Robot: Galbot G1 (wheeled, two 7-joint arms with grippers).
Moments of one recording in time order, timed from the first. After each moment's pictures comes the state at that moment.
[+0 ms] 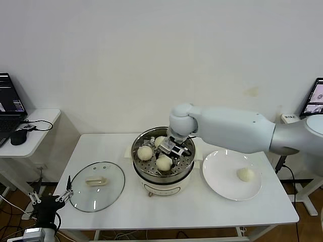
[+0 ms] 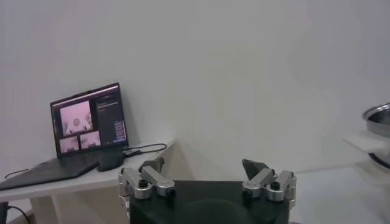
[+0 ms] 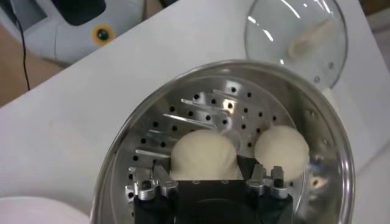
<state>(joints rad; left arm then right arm) 1.71 -1.28 -0.80 -2.09 -0.15 -0.04 -0.17 0.49 1.16 -1.27 1.40 0.04 0.07 -1.09</state>
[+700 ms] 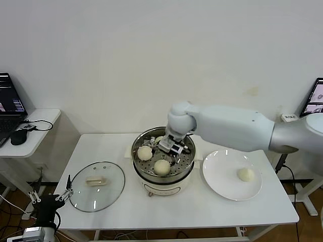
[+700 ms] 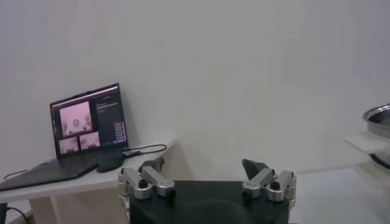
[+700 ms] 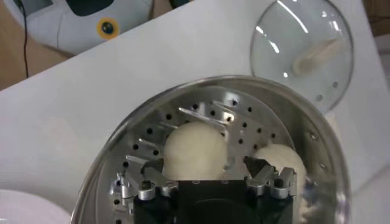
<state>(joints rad) 1.71 -1.27 -0.80 -2.09 -0.15 -0.04 -0.17 0.52 1.14 -1.24 1.40 0.04 0.07 -1.08</state>
